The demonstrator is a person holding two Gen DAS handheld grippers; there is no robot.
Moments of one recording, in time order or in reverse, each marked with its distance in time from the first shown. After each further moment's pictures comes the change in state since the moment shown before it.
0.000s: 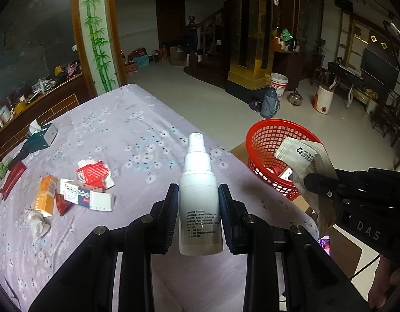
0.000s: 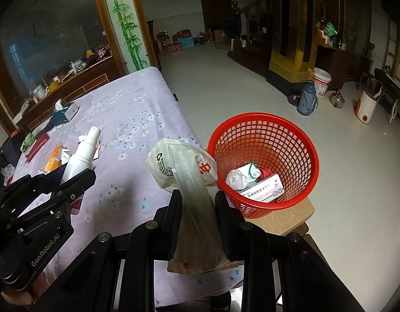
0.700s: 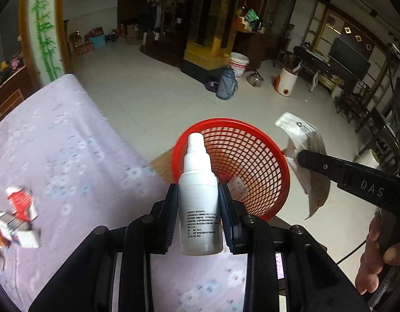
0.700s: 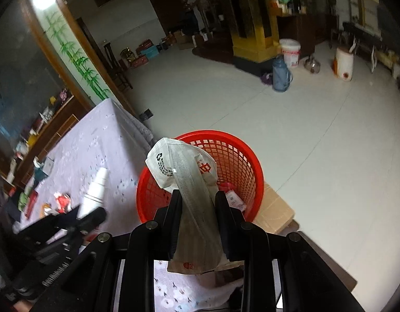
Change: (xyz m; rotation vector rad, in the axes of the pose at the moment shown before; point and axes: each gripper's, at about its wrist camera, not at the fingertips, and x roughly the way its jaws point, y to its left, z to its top) left arm 0.092 -0.087 0.067 0.036 0.150 -0.255; right arm 0.020 -0.141 0.047 0.297 0.008 0.016
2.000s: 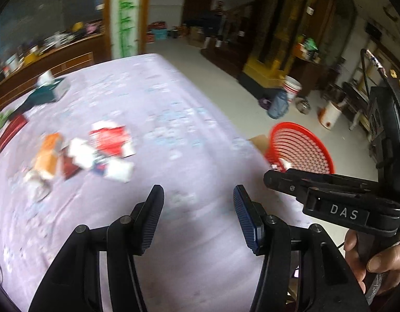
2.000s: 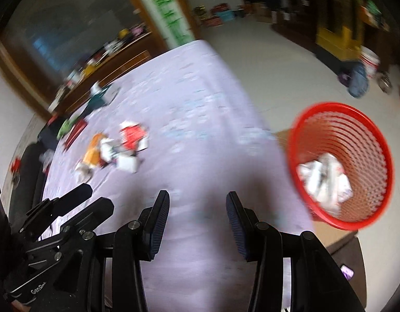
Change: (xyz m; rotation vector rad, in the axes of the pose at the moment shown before) left arm -0.122 0.128 -0.102 -0.286 -0.077 0.223; right arm 0.042 0.188 -0.077 -0.343 0.203 0.260
